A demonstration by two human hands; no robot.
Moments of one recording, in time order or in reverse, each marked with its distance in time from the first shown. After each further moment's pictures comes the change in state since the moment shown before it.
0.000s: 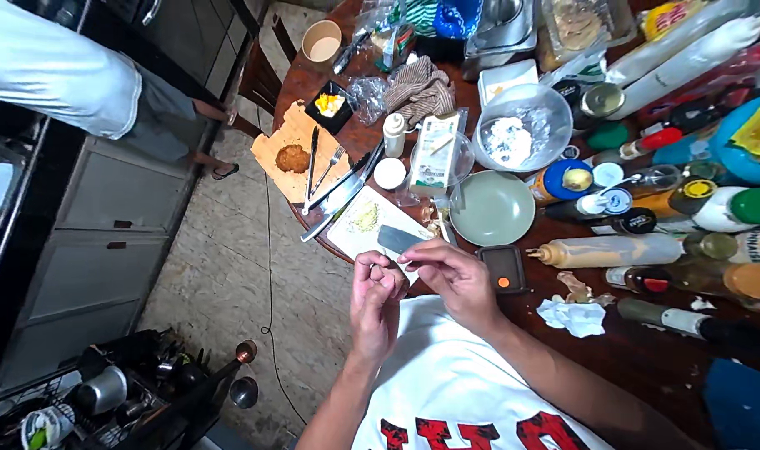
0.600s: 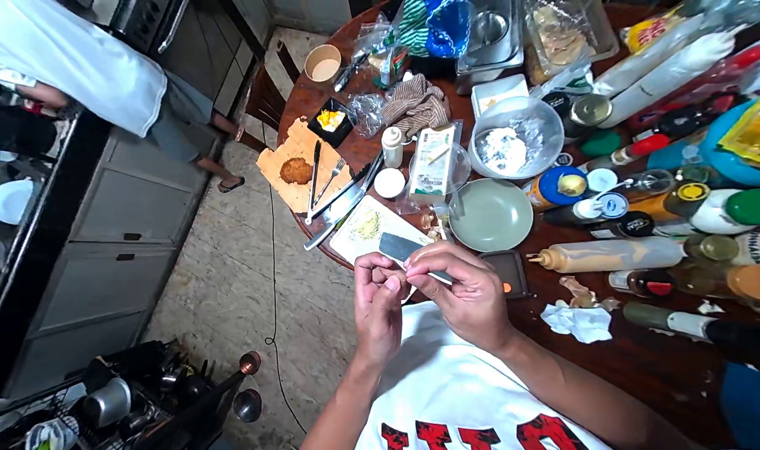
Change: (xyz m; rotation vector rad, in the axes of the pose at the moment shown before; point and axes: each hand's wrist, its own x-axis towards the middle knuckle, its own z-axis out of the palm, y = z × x) left_hand 0.001 0.004 0.017 0.055 -0.035 0.086; right_hand 0.009 -0.039 0.009 -0.166 0.052 -0.125
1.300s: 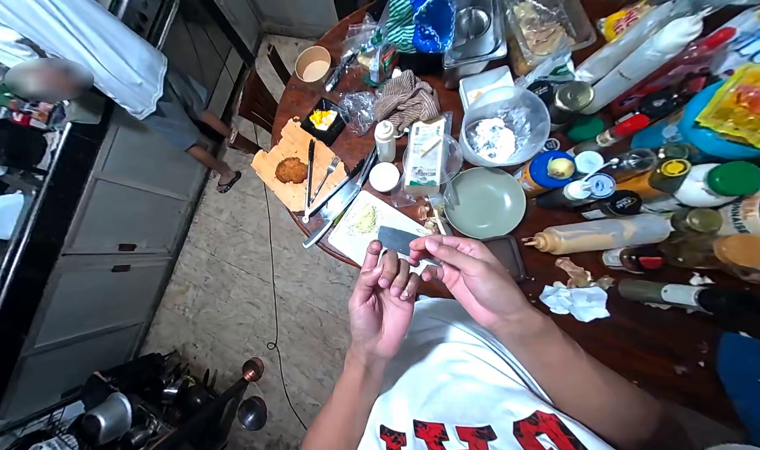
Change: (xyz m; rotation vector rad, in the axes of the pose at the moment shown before) left_hand -0.016 0.010 -0.014 -0.626 0.047 -0.320; right_hand -0.017 -0.007 -0.008 0.531 0.055 0.701
